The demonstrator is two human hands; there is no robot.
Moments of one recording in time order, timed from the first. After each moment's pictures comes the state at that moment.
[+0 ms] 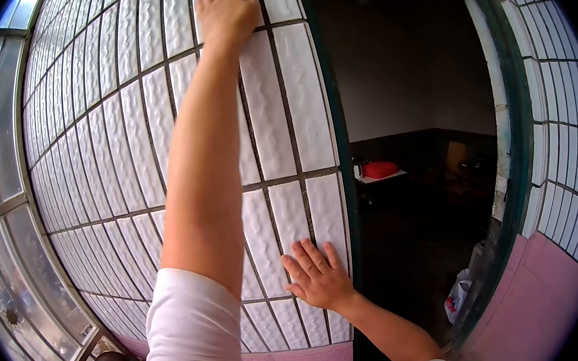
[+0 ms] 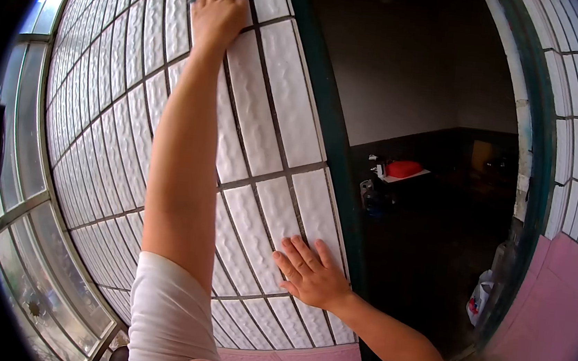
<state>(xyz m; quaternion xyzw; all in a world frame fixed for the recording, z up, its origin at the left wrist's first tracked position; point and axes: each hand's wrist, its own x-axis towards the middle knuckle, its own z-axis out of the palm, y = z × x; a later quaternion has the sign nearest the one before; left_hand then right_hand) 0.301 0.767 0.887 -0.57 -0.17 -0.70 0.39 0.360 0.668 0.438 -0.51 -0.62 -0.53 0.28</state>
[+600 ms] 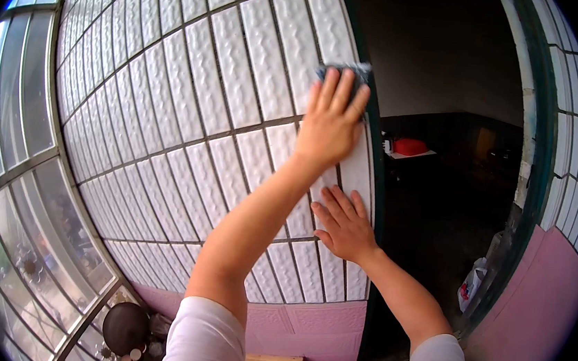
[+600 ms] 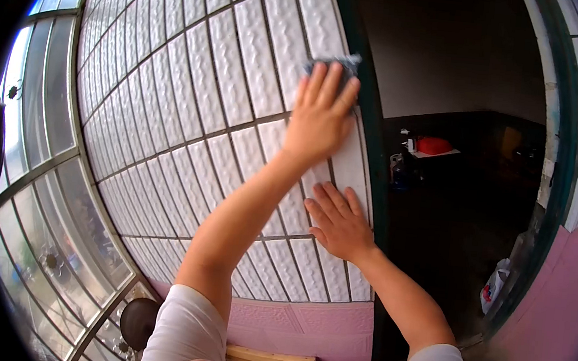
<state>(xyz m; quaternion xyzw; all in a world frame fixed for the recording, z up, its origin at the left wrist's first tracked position) 0.305 0.719 0.595 -0.77 0.02 -0.53 0.35 0.362 0.658 0.419 -0.50 -0.64 -0.50 0.31</state>
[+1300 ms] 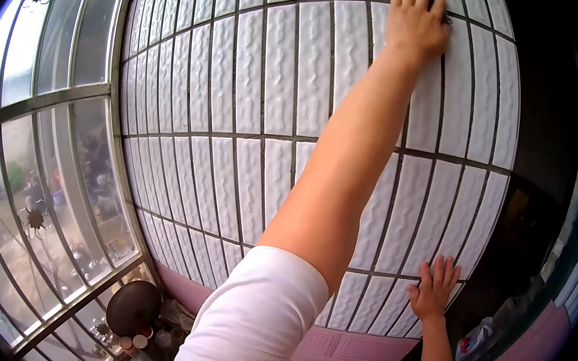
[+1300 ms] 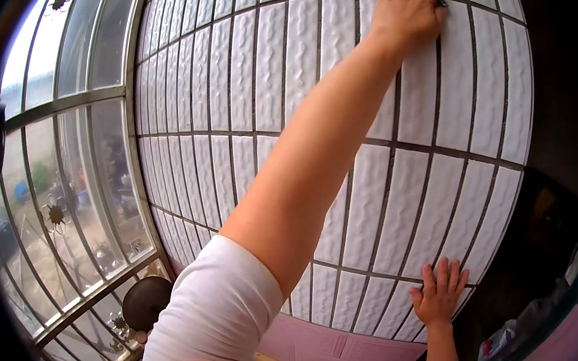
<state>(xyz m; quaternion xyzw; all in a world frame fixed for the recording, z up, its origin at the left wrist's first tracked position) 0.208 0.816 0.804 -0.62 -0.01 -0.69 0.38 0.342 0.688 0.360 -0.57 -0.54 -0.56 0.25</state>
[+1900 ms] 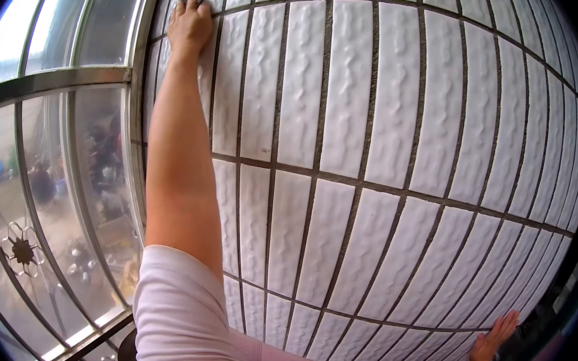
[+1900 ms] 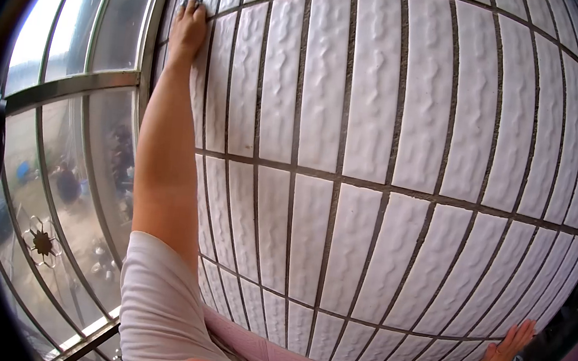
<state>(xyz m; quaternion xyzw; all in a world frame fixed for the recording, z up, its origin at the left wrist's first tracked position) -0.320 1.194 0.833 -0.50 -0.41 -0.68 0.35 0.321 0.696 0.352 -0.64 -0.46 -0.58 0.20</state>
